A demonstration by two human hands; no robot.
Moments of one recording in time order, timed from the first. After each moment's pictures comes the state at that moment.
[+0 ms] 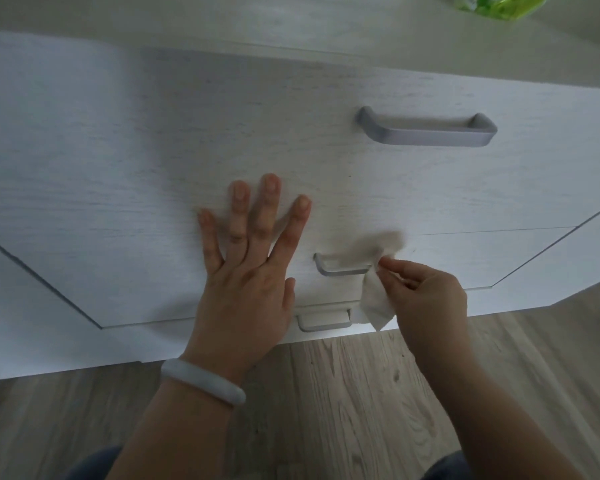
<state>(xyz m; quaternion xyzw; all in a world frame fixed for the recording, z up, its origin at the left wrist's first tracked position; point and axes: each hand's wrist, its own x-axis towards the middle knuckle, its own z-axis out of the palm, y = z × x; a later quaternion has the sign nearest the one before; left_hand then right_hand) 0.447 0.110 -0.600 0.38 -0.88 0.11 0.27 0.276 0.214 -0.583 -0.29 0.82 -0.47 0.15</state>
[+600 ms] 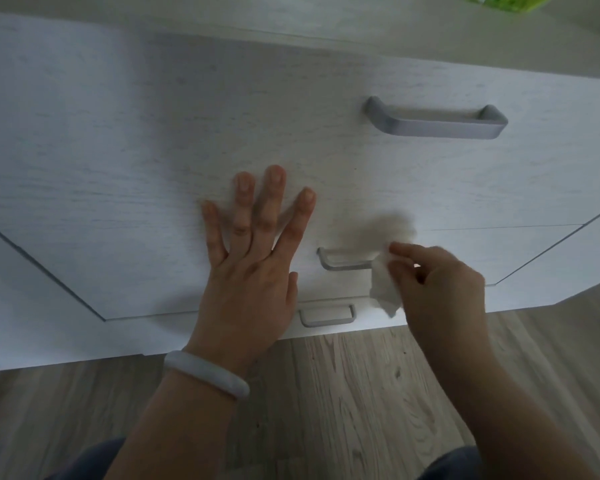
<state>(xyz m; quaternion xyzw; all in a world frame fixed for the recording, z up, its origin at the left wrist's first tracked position) 0.446 0.109 -0.601 0.38 -0.88 0.11 0.27 0.279 0.217 -0.571 -0.41 0.84 -0.36 0.05</state>
